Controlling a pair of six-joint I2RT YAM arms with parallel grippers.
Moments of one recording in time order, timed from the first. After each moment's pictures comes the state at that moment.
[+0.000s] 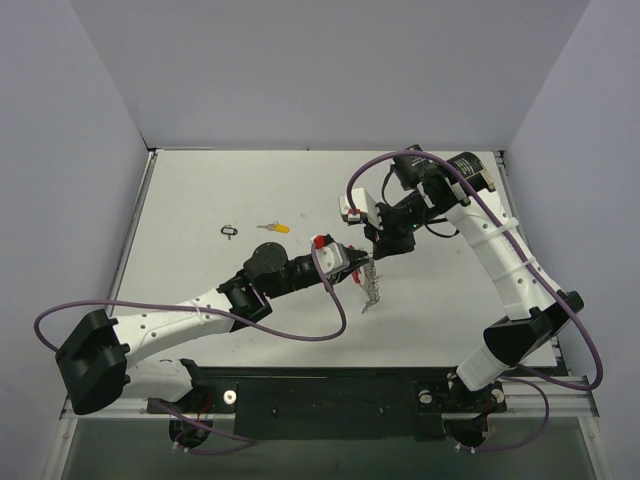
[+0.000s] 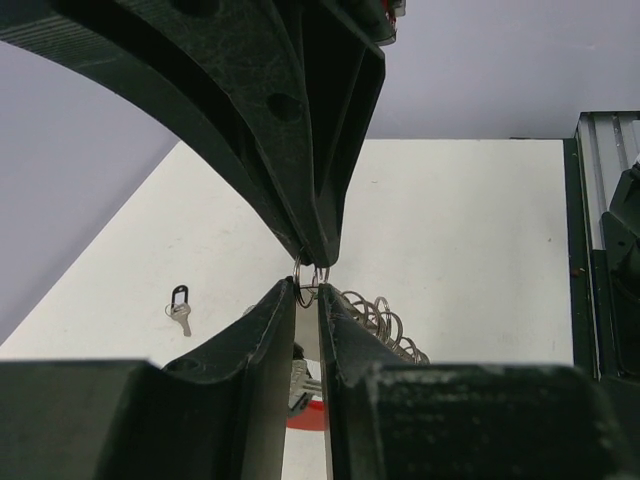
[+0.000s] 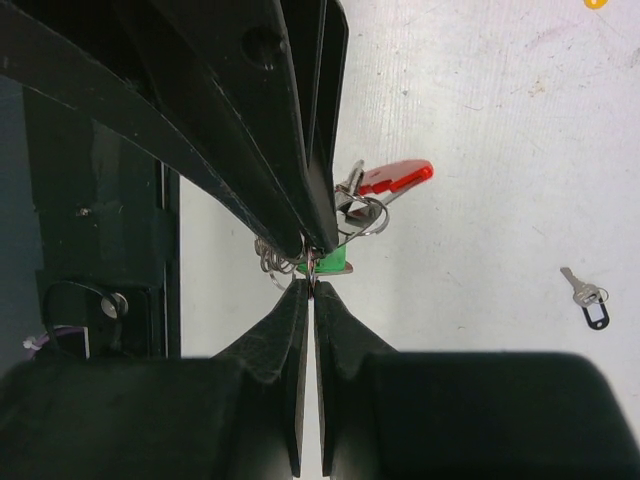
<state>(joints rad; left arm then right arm) -0.99 1.26 0.79 0.56 0.25 0.18 0.54 1.58 1.88 -1.55 -0.57 -1.03</state>
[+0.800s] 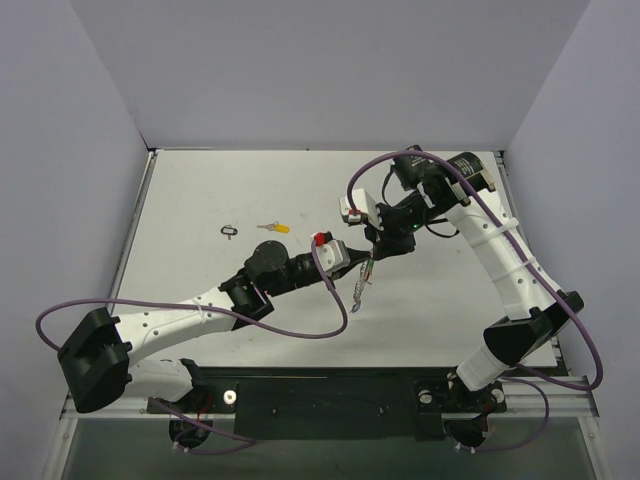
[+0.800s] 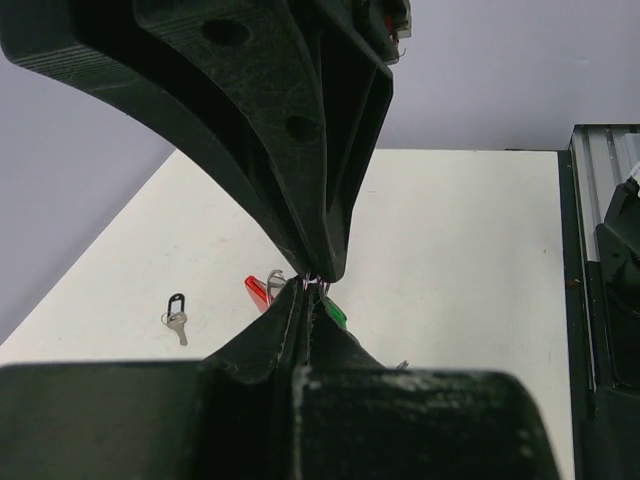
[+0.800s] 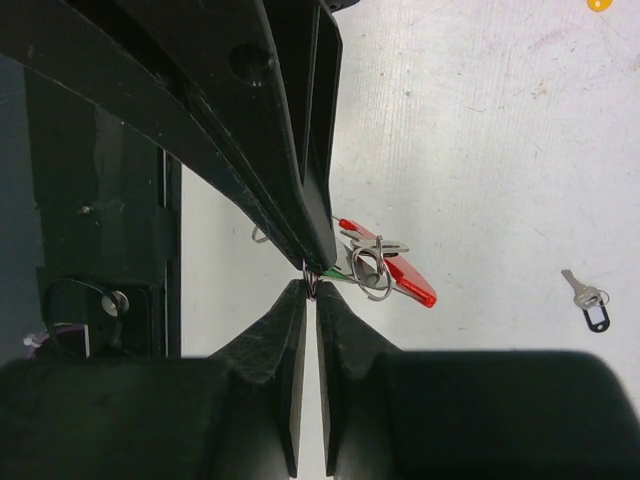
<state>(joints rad) -0.99 1.28 0.80 0.58 0.26 0.16 0.54 1.58 1.88 -1.55 -0.57 -1.03</state>
